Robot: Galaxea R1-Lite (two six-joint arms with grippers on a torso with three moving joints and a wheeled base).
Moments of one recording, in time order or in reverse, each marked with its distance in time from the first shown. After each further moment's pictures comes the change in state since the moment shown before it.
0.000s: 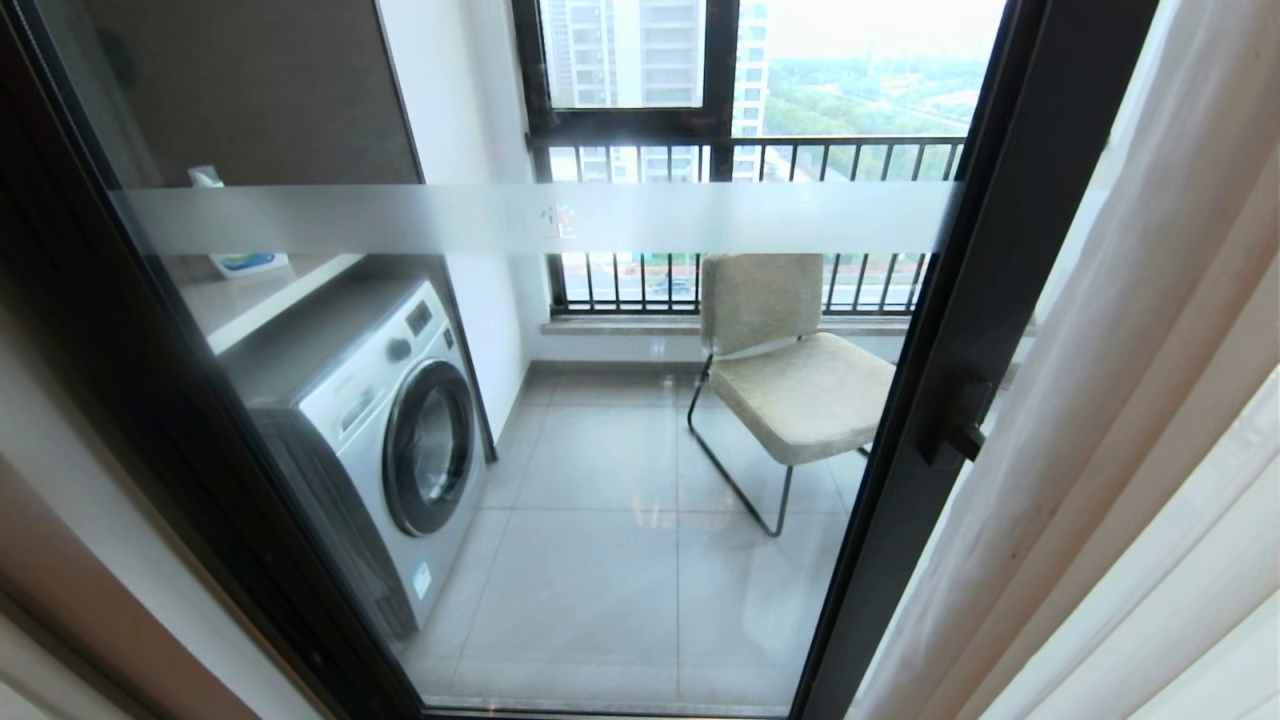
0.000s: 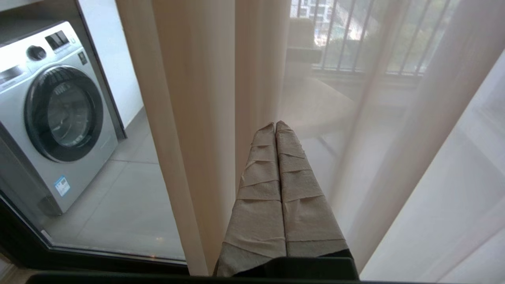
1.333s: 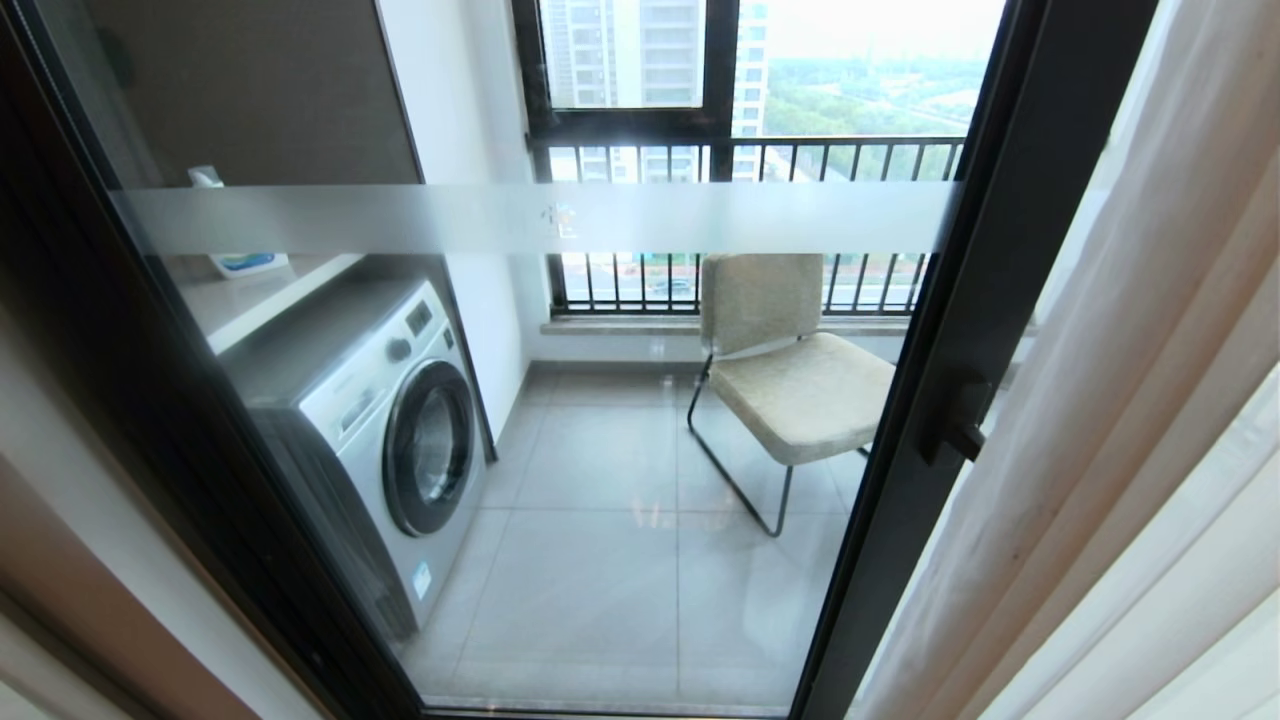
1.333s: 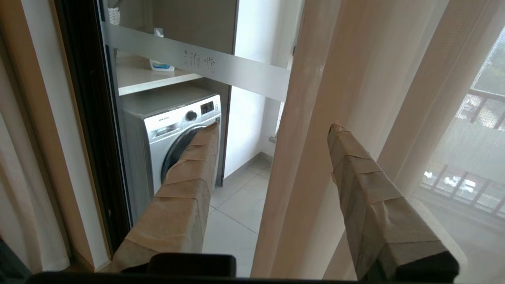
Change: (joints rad) left arm 0.000 0.000 0.000 0.000 0.000 0.000; right arm 0.082 0.577 -0.726 -0.043 0.384 0.001
